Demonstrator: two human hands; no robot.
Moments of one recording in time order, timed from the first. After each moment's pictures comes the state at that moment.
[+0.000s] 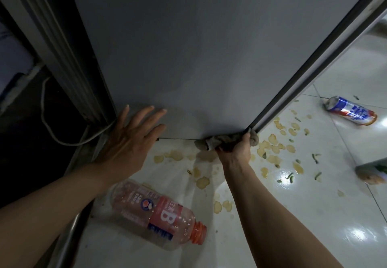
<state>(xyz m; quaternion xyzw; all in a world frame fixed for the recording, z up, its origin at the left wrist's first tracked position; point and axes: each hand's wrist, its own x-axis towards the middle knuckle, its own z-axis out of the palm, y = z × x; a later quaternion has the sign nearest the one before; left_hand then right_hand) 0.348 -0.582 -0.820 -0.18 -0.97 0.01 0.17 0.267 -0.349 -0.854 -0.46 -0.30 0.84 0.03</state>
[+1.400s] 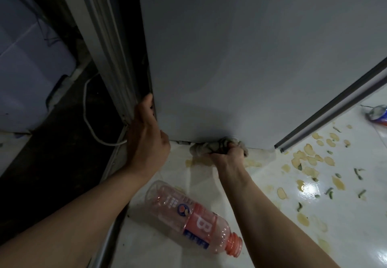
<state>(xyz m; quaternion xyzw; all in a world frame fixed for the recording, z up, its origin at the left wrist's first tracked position) 0.351 -0.600 -0.806 0.11 -0.90 -0.36 0.22 0.278 -0.446 -0.847 -0.49 -0.26 0.82 -0.11</state>
